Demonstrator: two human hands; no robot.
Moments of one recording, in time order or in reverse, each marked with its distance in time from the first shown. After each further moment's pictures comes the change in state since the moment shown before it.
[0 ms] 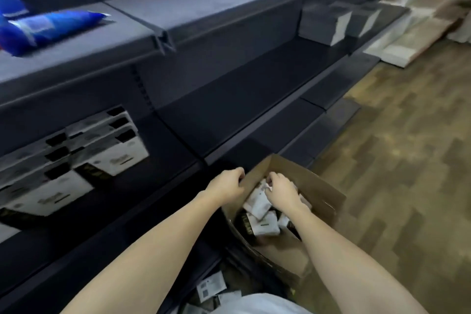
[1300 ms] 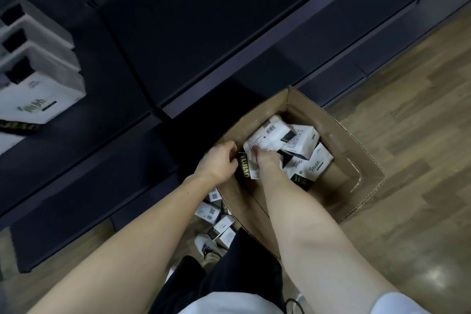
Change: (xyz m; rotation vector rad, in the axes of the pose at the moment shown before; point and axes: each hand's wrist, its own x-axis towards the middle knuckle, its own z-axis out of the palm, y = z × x) left_hand 0.084 -0.040 0.123 -0.104 -0.053 -0.370; right_hand 0.113 0.056 0.159 0.865 -0.356 1.015
